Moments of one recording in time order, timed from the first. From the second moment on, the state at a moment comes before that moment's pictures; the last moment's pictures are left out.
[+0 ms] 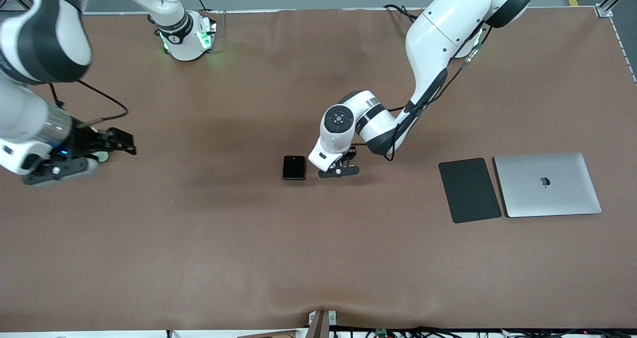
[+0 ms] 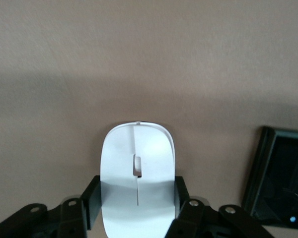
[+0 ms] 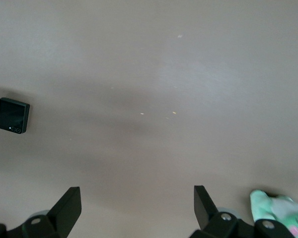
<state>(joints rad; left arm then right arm) -0.46 0.81 -0.37 -1.56 0.29 2.32 -1.04 0.14 0.20 -0.06 -1.61 0.08 1.74 -0.20</state>
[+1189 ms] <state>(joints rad) -0.11 0.51 -0.41 -1.55 0.28 1.96 -0.70 0.30 0.35 -0.06 -1.59 0.04 1.86 -0.20</state>
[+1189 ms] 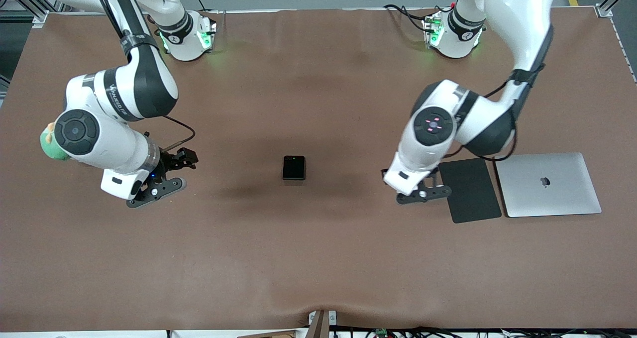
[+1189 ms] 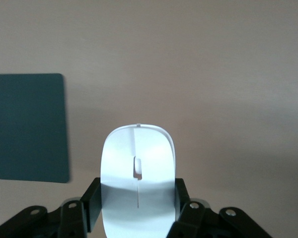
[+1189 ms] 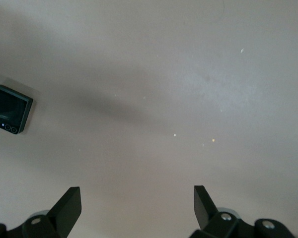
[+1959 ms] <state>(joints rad) 0.18 0.47 -0.41 -1.72 0.28 2.03 -0.56 0.38 0.43 -0.06 -1.58 0.03 1.91 0.07</state>
